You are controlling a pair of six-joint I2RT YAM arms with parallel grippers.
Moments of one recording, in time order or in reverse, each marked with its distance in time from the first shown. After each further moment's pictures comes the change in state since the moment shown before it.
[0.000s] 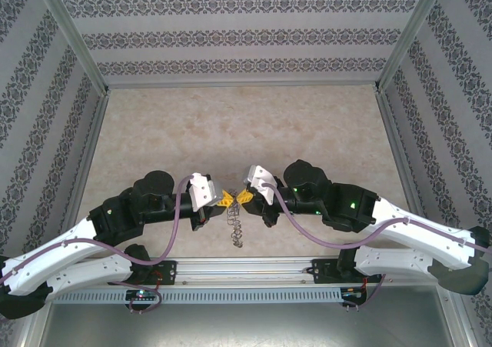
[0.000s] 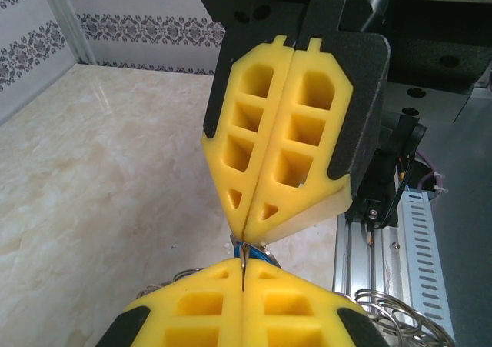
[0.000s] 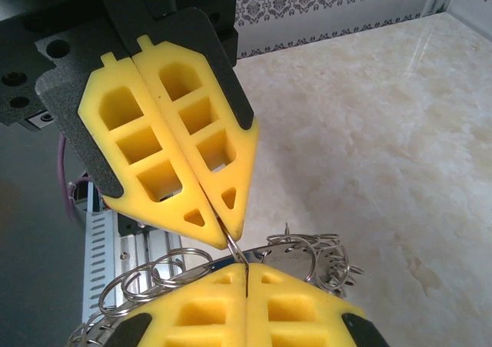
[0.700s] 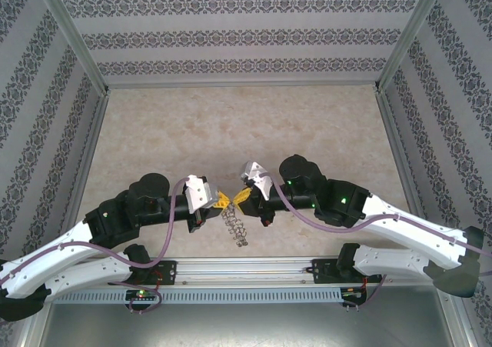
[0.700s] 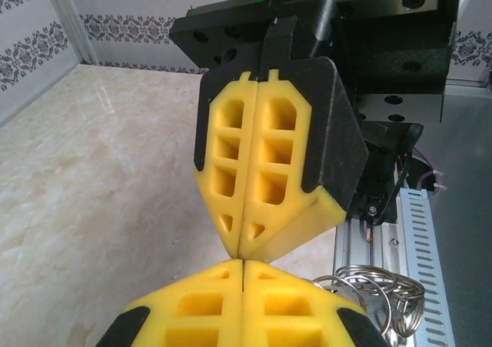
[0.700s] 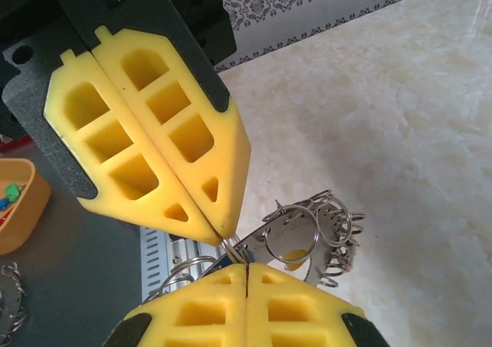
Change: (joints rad) left arm 0.000 -0.039 -0.020 -0.009 0.000 0.000; right arm -0.075 0.040 -0.034 0.063 -0.190 0.129
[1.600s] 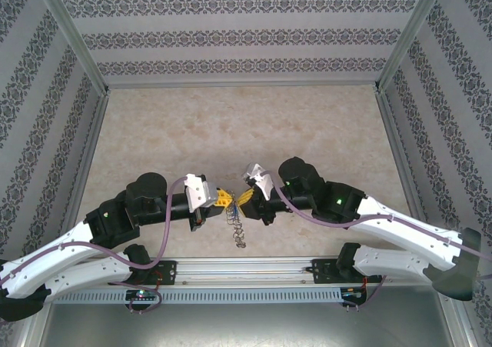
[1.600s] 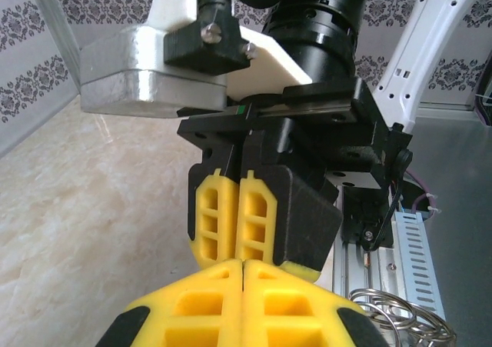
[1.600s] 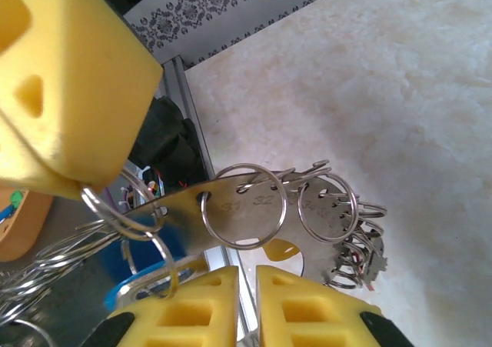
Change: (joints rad) left arm 0.000 -0.001 -0.008 0.074 0.026 0.000; right arm -0.043 -0.008 -0.090 0.041 -0.037 0.067
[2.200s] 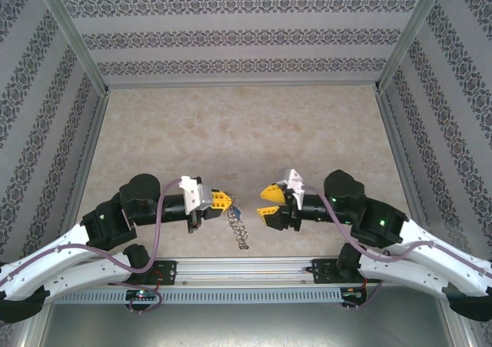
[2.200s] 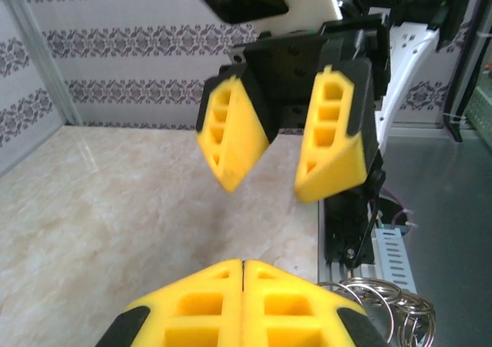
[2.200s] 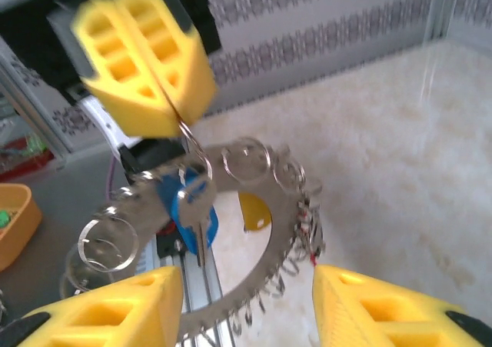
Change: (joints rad) left arm 0.000 -0.026 -0.006 0.052 0.072 0.003; right arm 0.013 -0.341 -0.106 0.028 0.079 -0.099
